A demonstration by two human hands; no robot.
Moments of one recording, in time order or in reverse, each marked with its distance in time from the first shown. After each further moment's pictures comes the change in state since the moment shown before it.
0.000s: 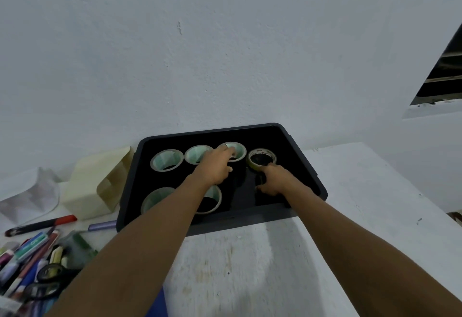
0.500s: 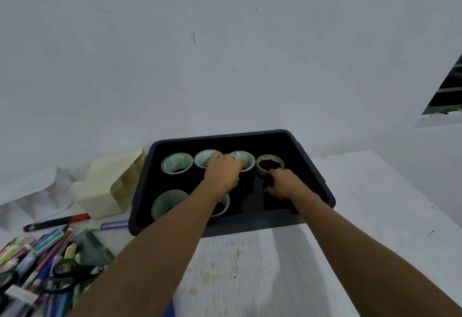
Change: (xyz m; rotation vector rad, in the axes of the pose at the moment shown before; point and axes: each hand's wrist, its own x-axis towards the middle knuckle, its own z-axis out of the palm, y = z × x) left_hand -0.011 0.018 -0.010 0.401 0.017 -0.001; right_hand -0.001 0.002 -0.001 0.027 0.065 0.008
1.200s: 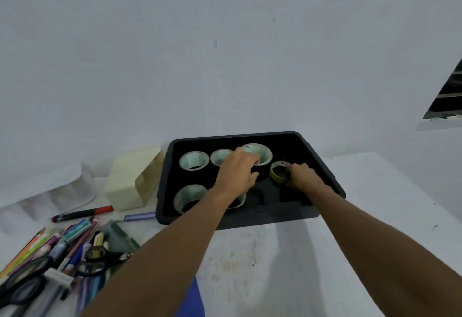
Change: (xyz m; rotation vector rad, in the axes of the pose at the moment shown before) left_hand -0.050 0.000 -0.032 -0.449 0.265 -0.014; right_hand -0.018 -0.008 -0.016 -0.110 0.043 0.125
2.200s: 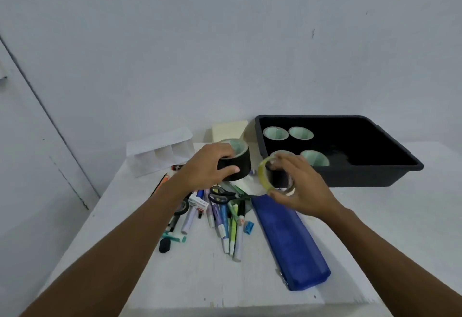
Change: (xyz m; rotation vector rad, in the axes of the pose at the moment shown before) left_hand -0.235 -0.166 -0.203 -0.269 -0.067 0.042; right_hand -0.208 -0.220 0.051 0.289 0.431 -0.738
